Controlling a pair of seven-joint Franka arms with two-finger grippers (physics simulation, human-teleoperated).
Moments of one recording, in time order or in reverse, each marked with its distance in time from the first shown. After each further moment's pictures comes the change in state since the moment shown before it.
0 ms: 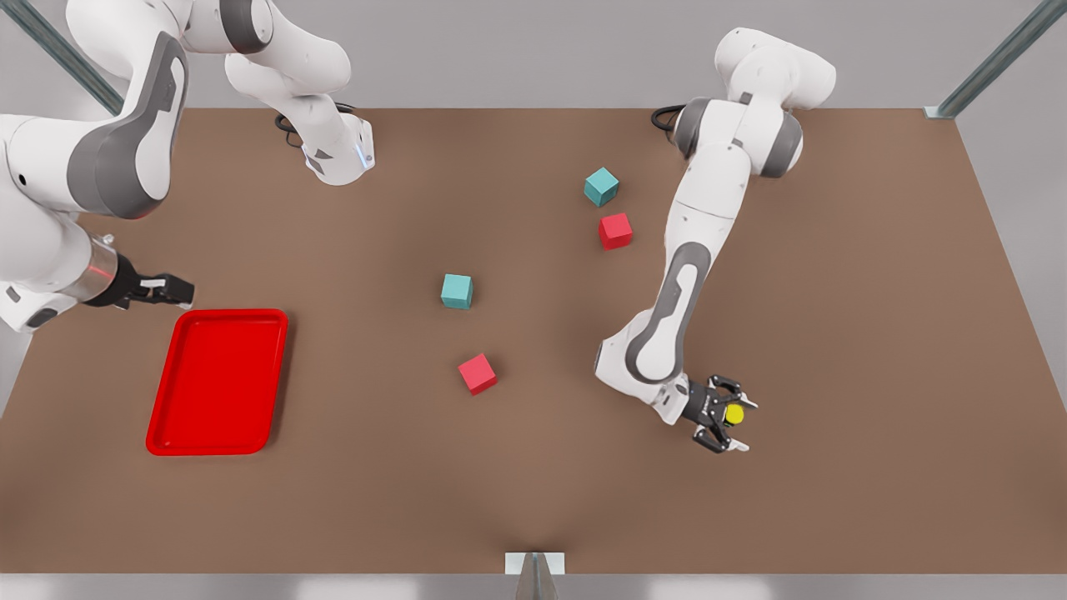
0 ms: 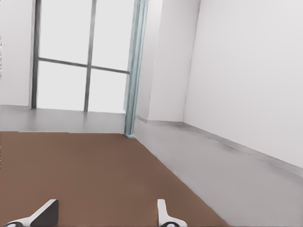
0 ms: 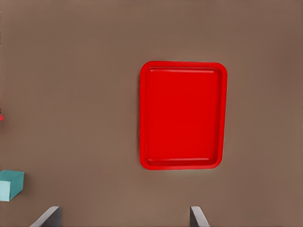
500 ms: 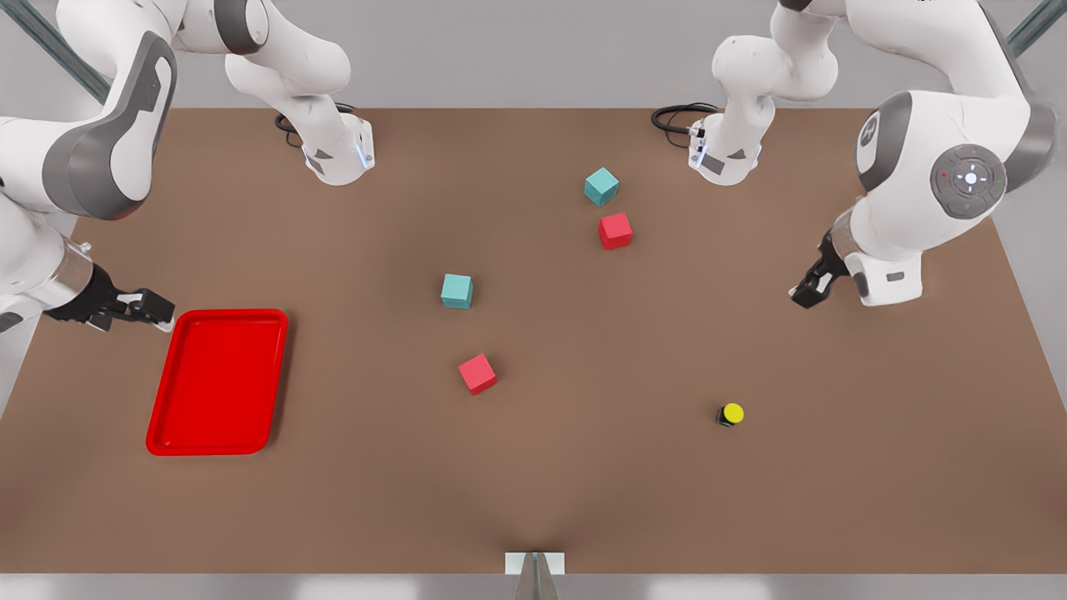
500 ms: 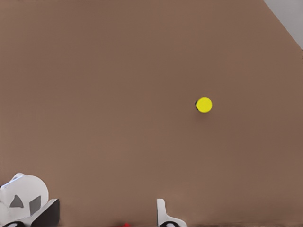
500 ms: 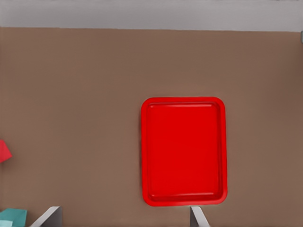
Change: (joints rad) left arm 0.312 -0.801 -0.061 -0.100 -1.299 -0.293 1.339; right arm -0.038 0.000 0.007 -0.008 0.049 0.140 0.001
